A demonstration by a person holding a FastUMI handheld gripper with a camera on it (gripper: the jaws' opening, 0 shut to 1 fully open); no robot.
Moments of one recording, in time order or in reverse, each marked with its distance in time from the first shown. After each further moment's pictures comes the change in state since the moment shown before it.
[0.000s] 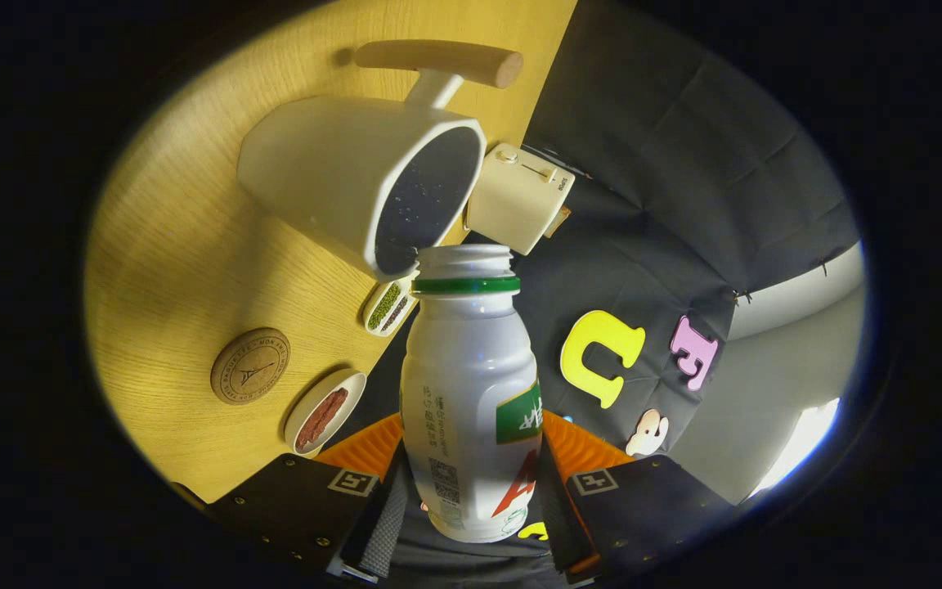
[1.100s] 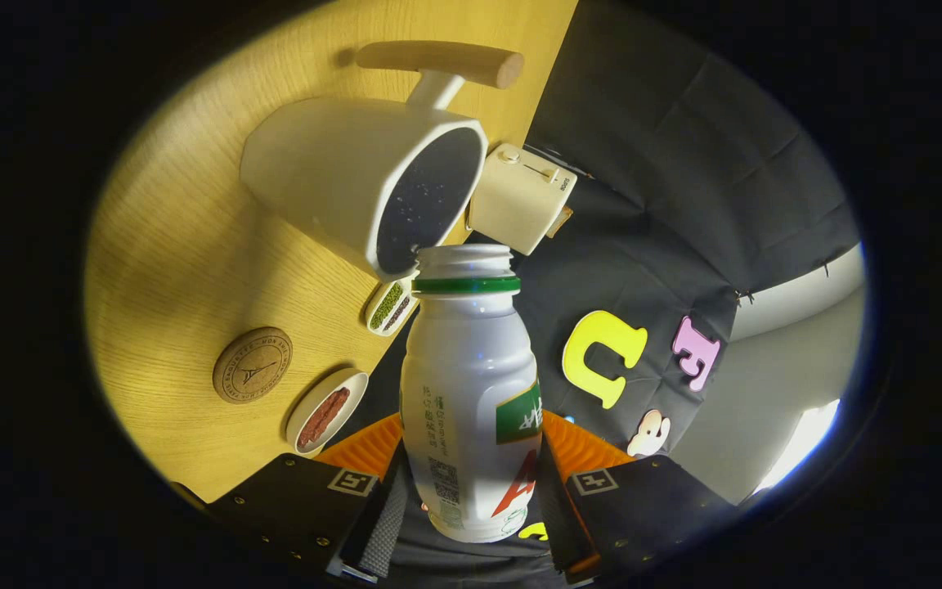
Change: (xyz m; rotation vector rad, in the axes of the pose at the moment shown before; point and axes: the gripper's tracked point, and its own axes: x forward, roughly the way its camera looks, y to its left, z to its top) arm 0.003 0.001 -0.002 0.026 -0.006 0.008
